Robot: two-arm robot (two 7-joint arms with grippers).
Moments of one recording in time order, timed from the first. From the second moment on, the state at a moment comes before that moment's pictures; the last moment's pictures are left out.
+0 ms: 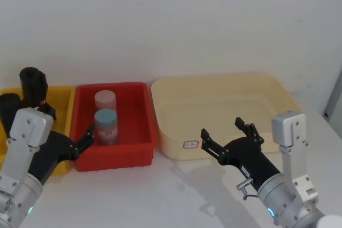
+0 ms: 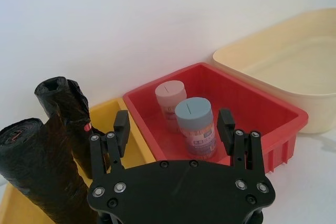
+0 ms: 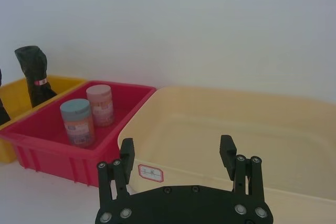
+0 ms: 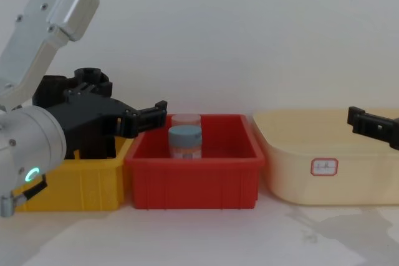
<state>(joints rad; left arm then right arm) -0.24 0.38 0.45 -1.63 -0.20 0.01 -0.01 -0.01 0.34 -0.23 -1.77 0.29 0.03 0.07</state>
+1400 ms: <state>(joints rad) -0.24 0.38 0.45 -1.63 -0.20 0.01 -0.01 -0.01 0.34 -0.23 -1.77 0.29 0.03 0.07</state>
